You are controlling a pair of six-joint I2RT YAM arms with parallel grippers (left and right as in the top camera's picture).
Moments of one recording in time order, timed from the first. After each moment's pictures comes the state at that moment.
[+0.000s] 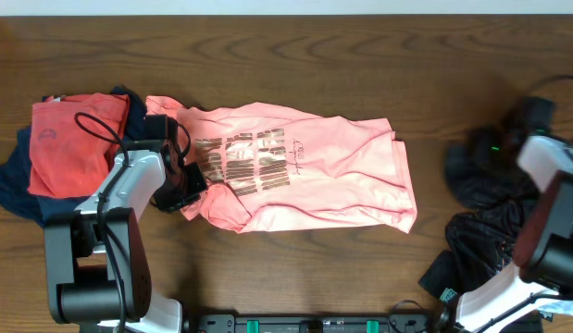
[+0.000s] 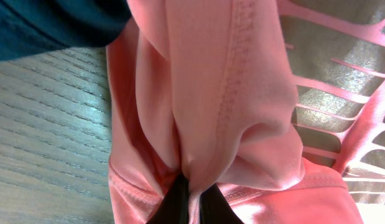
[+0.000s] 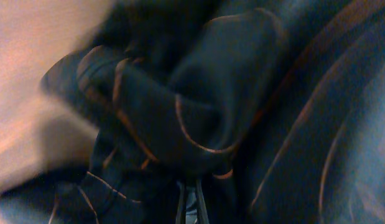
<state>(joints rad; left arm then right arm) 0.05 1.70 0.93 -0.77 0.13 -0.38 -0.44 1.89 1.11 -0.51 0.01 0.22</state>
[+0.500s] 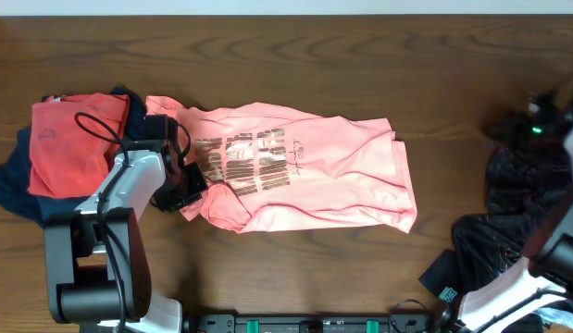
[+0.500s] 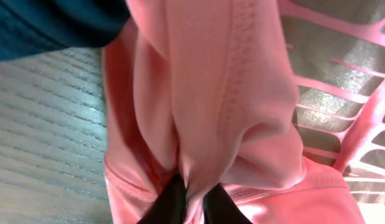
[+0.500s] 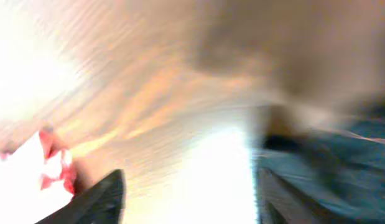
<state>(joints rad) 0.05 1.70 0.93 -0.77 0.13 -0.38 -0.49 1.93 1.39 -0.77 -0.43 0.04</state>
